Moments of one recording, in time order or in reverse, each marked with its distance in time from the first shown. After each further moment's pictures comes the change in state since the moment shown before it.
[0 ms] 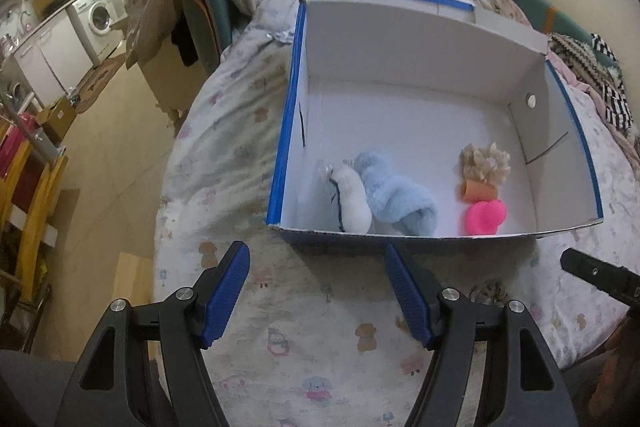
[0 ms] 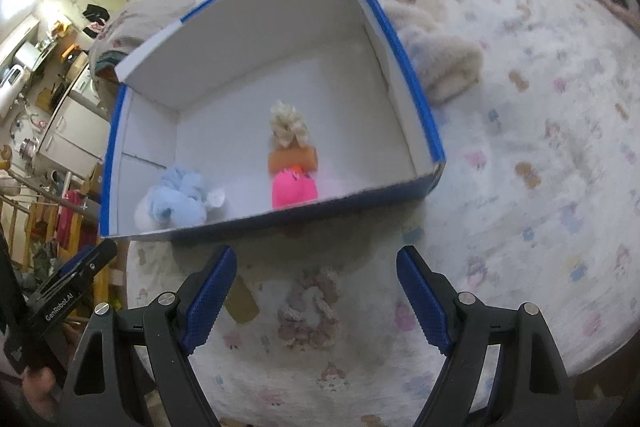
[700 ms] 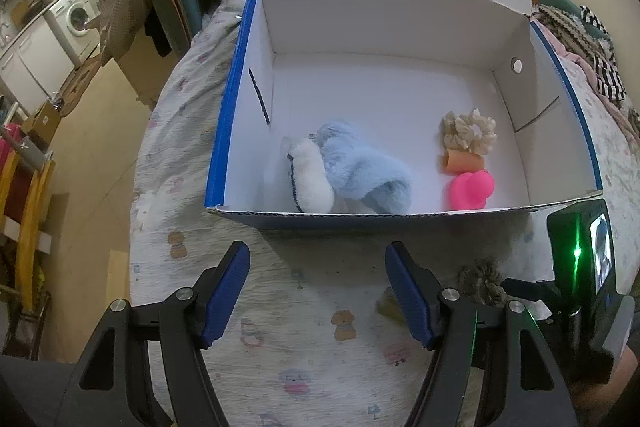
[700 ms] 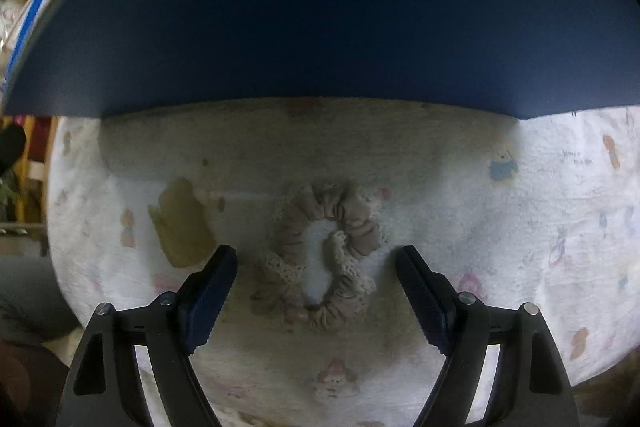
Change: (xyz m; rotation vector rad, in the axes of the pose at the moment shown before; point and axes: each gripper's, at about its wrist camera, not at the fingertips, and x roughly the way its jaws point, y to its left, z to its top) left arm 0.017 -0.025 -0.006 0.068 0.067 -0.030; right arm 0.110 0.044 -0.039 -0.234 0.343 -0.191
